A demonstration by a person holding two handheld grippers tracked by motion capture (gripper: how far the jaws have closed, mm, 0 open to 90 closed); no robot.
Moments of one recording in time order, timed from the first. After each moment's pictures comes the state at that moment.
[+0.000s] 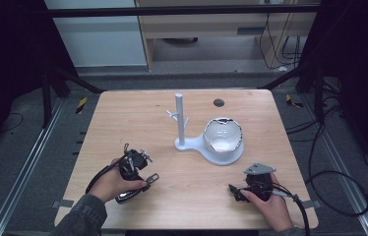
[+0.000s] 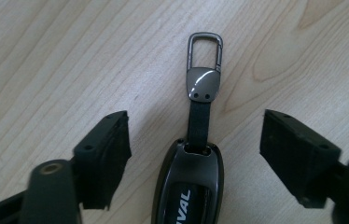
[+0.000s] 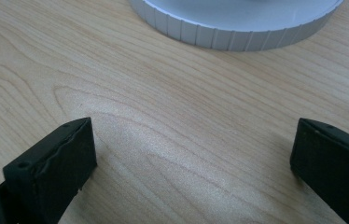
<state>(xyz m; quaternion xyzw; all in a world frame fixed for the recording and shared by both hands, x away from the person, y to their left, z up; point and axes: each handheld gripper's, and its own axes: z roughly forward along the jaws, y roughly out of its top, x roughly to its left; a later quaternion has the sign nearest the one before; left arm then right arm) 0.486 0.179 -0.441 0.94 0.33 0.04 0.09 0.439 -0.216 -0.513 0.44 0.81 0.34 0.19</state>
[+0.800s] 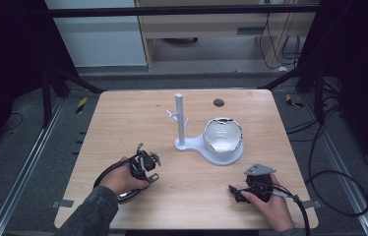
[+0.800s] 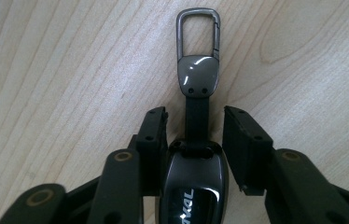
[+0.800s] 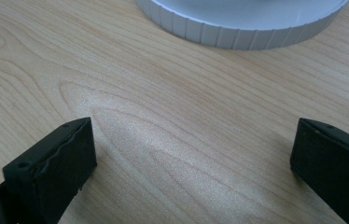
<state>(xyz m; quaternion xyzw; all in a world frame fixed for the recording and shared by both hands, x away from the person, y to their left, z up) 0.497 0.158 -0.454 0.95 0.30 0.02 0.00 0.437 -0.216 -0.513 0.44 0.81 0.35 0.19</state>
